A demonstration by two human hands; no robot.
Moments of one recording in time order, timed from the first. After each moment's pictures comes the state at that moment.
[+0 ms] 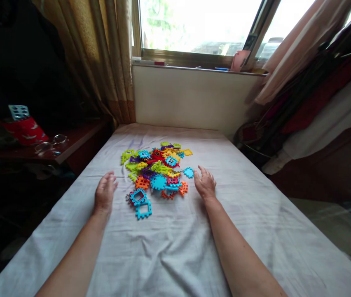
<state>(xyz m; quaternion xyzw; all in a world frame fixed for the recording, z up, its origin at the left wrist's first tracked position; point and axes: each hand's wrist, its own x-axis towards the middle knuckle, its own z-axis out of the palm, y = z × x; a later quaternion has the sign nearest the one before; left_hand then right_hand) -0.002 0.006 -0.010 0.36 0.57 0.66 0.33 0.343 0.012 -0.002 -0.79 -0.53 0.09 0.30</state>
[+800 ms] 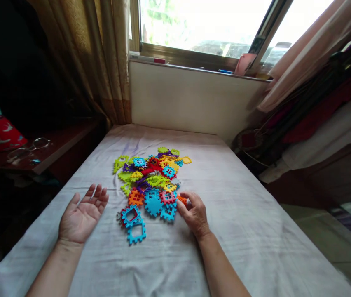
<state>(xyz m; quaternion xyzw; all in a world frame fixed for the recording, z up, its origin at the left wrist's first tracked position) -0.027 -0.004 0.025 -0.01 0.34 0.69 0.64 0.316 -0.022 -0.018 -0.58 -0.65 0.10 0.48</state>
